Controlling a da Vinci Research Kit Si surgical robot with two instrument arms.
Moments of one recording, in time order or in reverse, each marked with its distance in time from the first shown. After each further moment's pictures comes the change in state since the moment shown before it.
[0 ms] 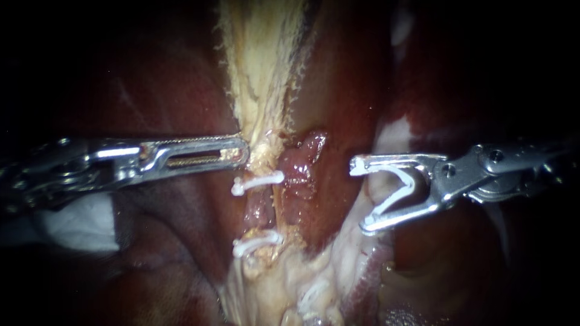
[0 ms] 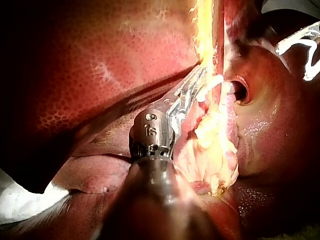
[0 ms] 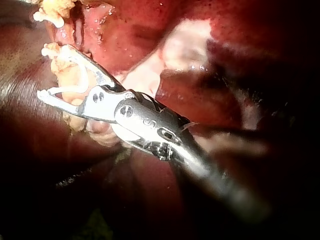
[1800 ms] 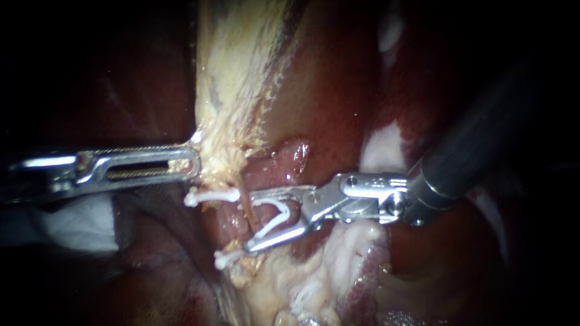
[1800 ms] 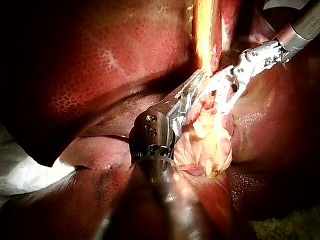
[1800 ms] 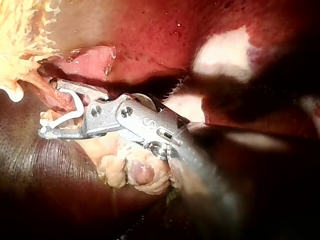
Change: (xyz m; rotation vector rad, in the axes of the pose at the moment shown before) right arm -0.013 0.006 0.018 0.169 -0.026 0.113; left arm -0.002 -0.005 -0.010 0.019 -0.030 -0.031
